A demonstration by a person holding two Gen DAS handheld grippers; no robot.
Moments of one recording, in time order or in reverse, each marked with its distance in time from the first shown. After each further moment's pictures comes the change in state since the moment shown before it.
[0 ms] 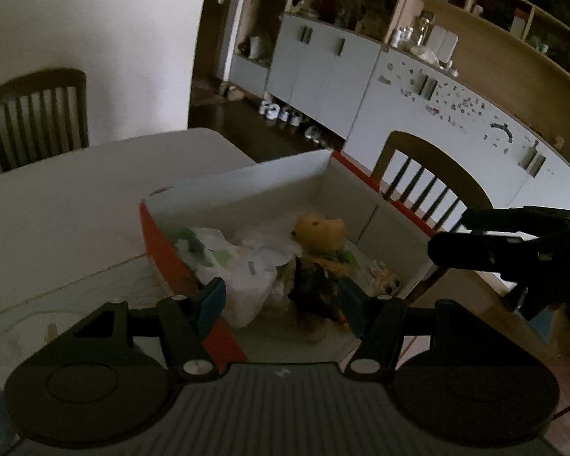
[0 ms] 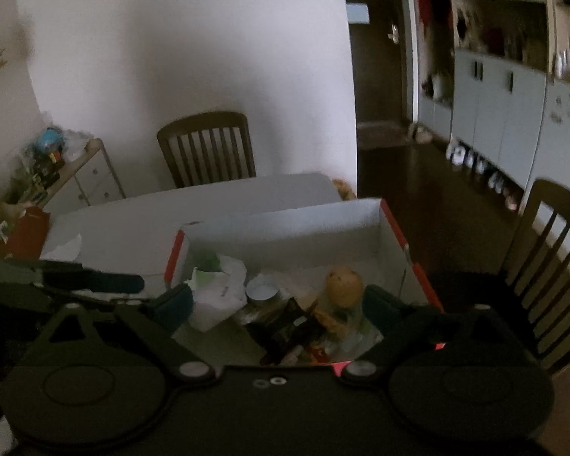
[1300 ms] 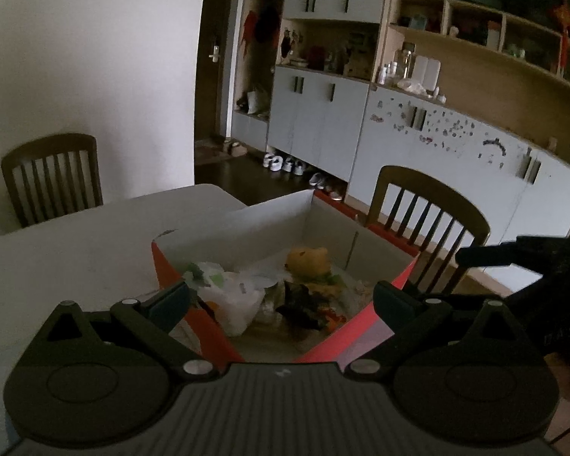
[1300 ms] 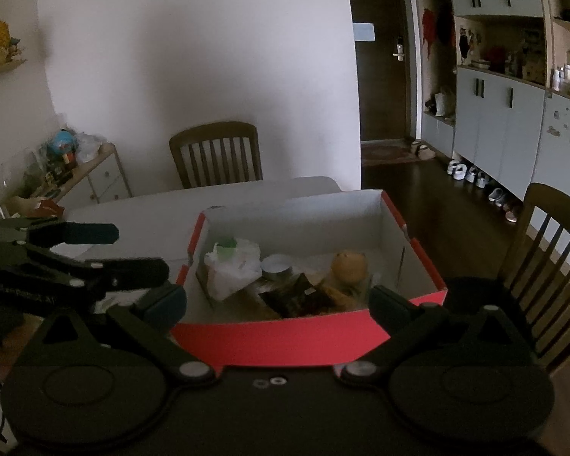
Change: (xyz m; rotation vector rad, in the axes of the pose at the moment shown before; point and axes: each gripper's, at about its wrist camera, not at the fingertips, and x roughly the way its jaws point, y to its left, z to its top) left arm -0.053 -0.041 -0.028 0.108 -0.169 0.057; right arm -0.034 0.012 -0.041 -0.010 -0.056 0.009
